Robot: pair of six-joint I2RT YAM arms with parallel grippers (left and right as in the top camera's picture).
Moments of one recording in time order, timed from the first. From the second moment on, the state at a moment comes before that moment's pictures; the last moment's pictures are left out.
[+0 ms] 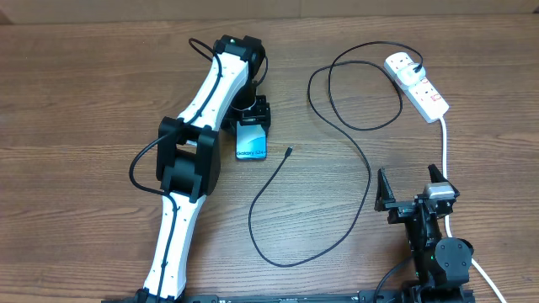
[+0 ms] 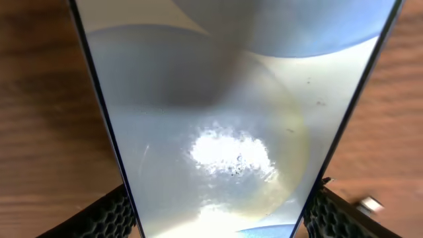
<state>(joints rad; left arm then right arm) -0.34 2.58 2.34 -1.53 0.17 -0.37 0.05 0.01 0.02 -0.03 -0.03 -0.01</state>
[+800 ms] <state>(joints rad) -0.14 2.58 2.36 -1.61 0.88 -0.30 0.05 0.01 0.02 -0.03 -0.03 -0.01</state>
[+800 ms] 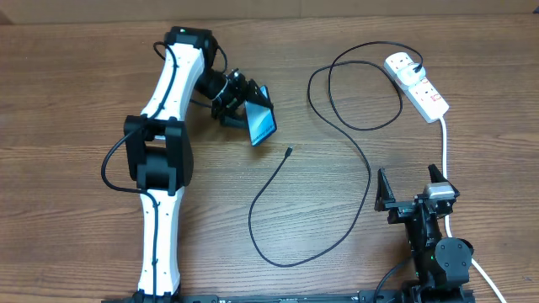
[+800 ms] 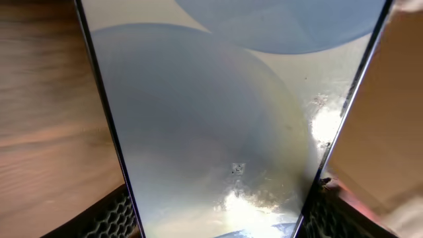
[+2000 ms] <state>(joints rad) -0.08 2.58 2.36 -1.65 1.52 -0.28 0.05 0.01 0.02 0.08 -0.45 0.08</state>
